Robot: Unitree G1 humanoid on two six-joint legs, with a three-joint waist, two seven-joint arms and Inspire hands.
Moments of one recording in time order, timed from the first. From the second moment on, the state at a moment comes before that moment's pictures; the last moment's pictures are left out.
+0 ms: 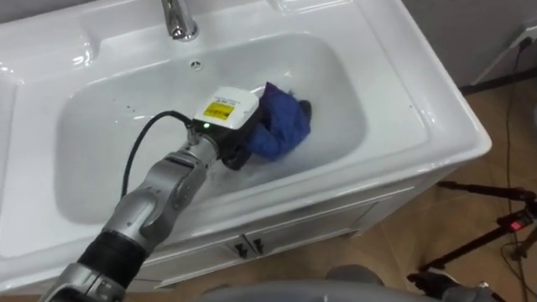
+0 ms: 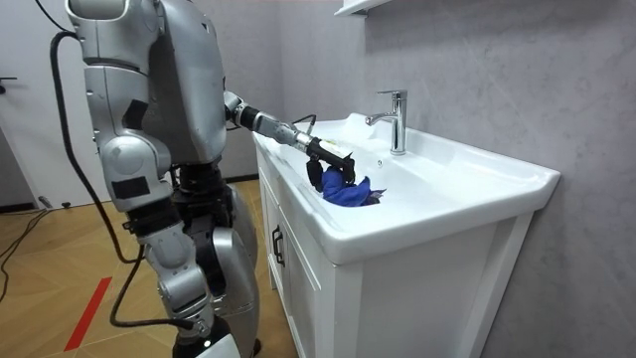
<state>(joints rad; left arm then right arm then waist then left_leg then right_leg) -0.09 0.38 -0.43 0.23 1.04 -0.07 -0.02 0.03 -0.34 0.13 1.25 -0.52 0.04 0.15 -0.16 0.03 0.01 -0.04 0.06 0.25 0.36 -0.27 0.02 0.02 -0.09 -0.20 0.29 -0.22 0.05</state>
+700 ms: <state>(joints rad) -0.03 0.40 -0.30 0.17 1.09 -0.05 0.04 0.05 -0.34 0.13 1.25 -0.52 0.04 0.11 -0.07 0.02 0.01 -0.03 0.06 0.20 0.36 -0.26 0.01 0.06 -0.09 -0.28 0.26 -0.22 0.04</state>
